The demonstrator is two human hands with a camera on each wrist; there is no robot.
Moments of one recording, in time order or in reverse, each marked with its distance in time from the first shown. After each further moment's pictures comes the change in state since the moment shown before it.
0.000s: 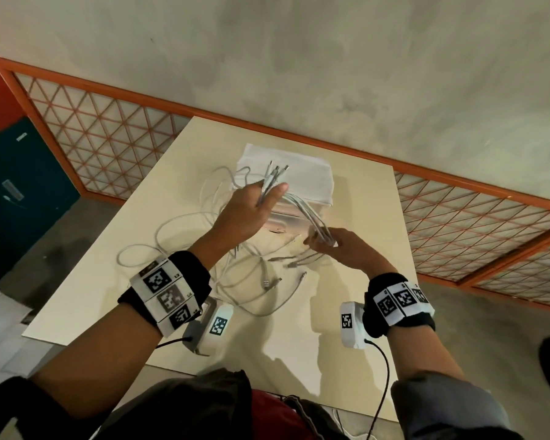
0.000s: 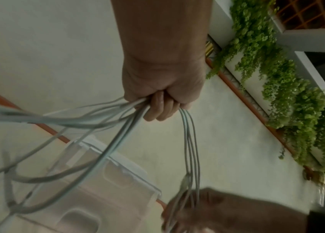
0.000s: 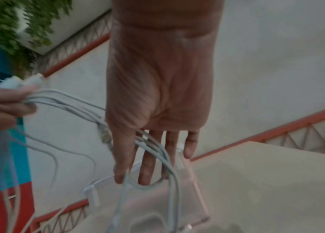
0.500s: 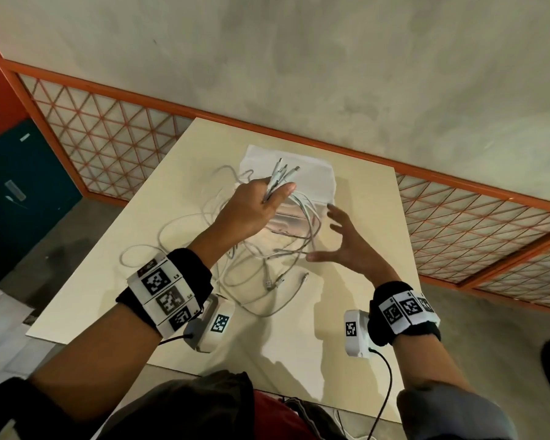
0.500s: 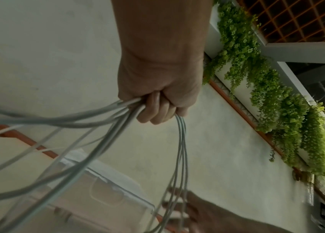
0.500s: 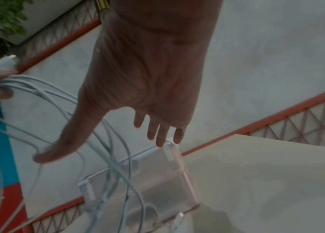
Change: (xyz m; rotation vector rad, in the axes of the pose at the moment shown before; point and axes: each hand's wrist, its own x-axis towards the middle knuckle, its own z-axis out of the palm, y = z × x) left_hand 0.000 0.011 -0.010 0.053 -0.036 0.057; right_hand -0.012 -0.005 0.004 0.305 0.138 0.010
